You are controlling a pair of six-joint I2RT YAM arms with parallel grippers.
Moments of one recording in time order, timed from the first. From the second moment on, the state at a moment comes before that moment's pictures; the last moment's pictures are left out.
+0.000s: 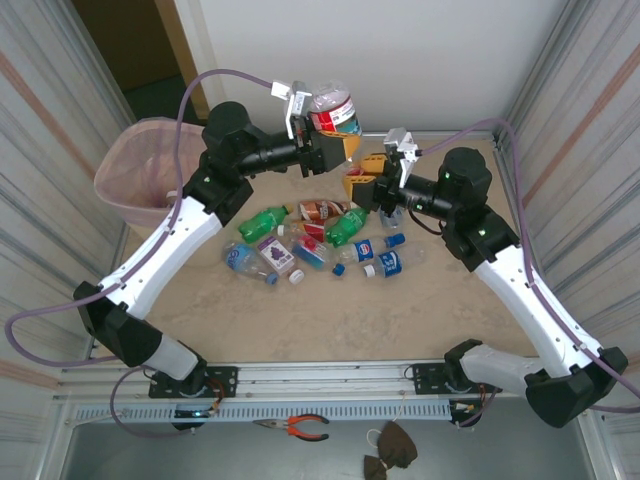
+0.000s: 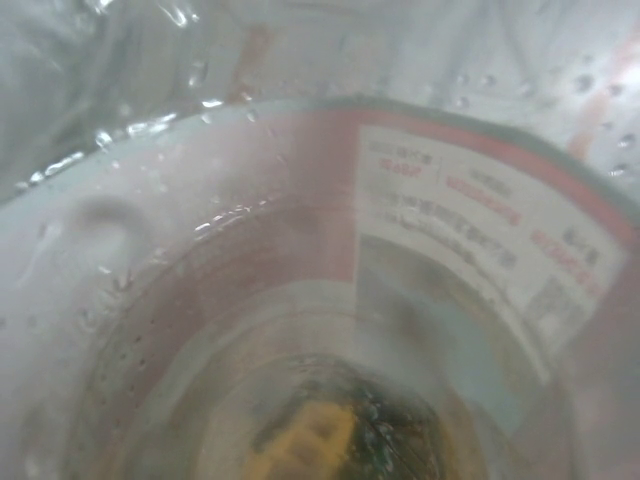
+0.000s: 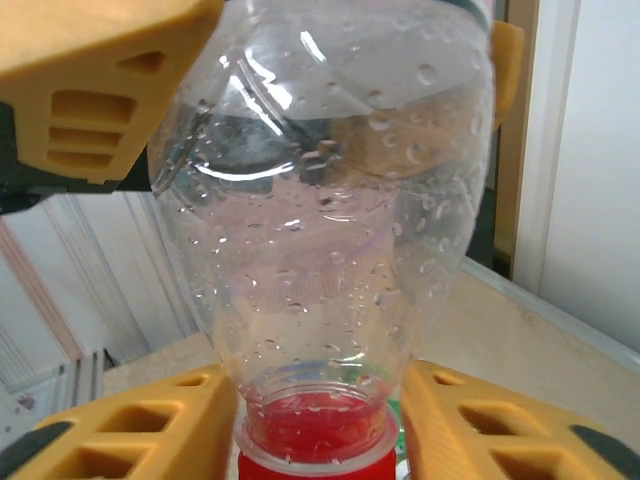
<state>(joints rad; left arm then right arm) -0.62 1.50 1.62 0.08 0.75 -0.47 0.50 1.11 1.22 -0.15 -0.60 0.13</state>
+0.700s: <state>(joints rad) -0.26 1.40 1.76 -0.55 0.58 -0.25 0.49 1.01 1.21 -0.21 -0.52 0.10</state>
